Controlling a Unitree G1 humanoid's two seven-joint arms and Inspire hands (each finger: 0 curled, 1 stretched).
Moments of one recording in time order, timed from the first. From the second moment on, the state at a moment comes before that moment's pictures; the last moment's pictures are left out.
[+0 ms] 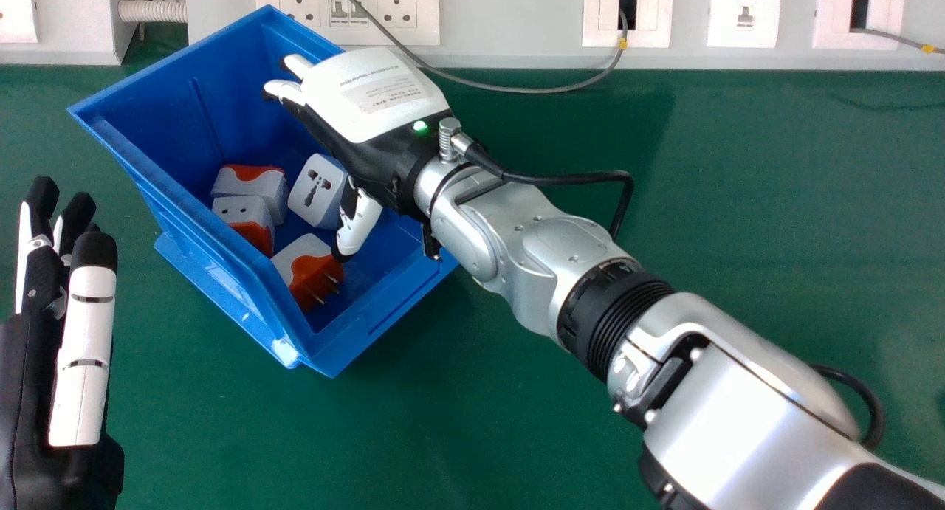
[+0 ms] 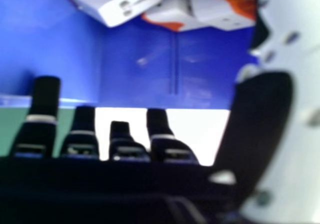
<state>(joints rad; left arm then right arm) 0.45 0.06 0.30 -0.49 -0.20 -0.13 -0.09 -1.25 0.14 0.68 1.26 -0.80 -0.10 -0.22</state>
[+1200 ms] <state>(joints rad) 0.39 0.10 0.35 -0.42 -0.24 -0.13 -0.14 -0.24 -0.30 0.25 -0.19 -0.59 -0.22 -0.25</state>
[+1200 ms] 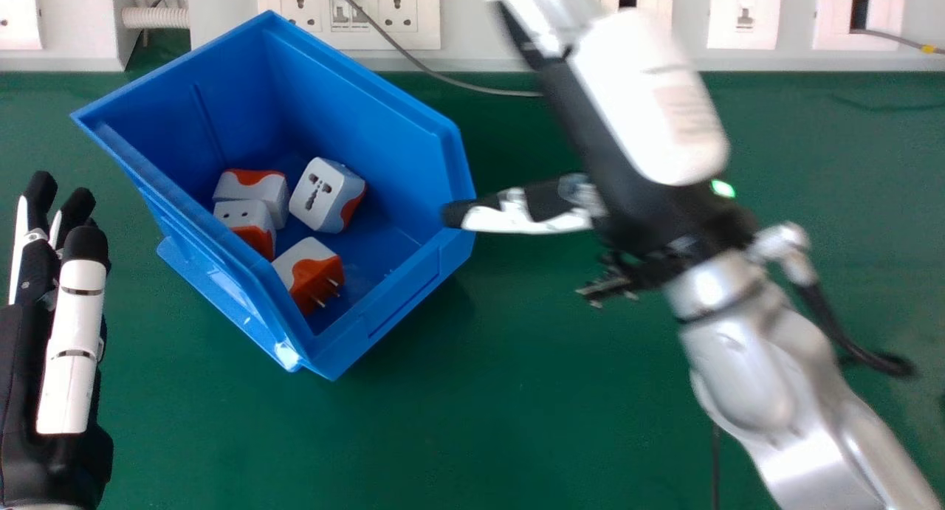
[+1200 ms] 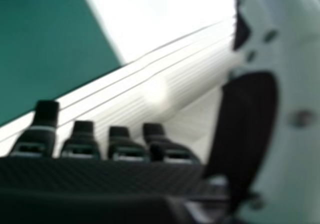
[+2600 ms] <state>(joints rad) 0.42 0.08 0.32 -0.41 -0.25 -0.13 -0.15 0.14 0.02 -0.04 -0.23 0.34 0.04 0.11</state>
